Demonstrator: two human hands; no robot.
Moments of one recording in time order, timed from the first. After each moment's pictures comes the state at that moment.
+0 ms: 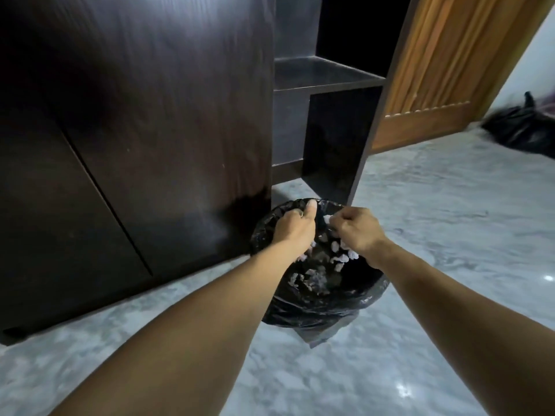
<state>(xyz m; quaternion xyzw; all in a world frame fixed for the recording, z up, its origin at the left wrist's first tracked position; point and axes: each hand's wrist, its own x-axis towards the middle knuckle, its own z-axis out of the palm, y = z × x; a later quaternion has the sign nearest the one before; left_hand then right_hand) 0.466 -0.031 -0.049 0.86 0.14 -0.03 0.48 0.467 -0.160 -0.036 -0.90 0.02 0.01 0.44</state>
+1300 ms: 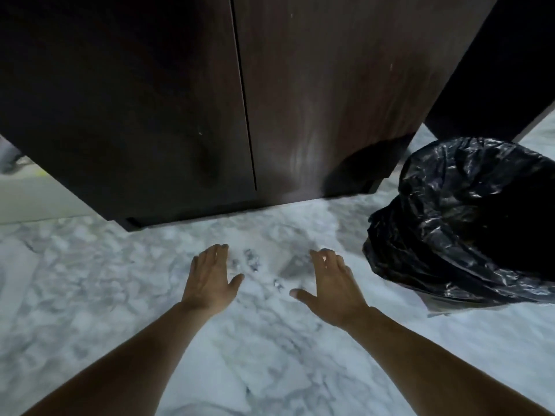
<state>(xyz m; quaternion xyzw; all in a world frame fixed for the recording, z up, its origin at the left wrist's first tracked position) 0.258 0.279 -0.262 0.97 0.20 -0.04 0.16 0.347 0.045 -0.247 -0.94 -0.28 0.16 0.13</state>
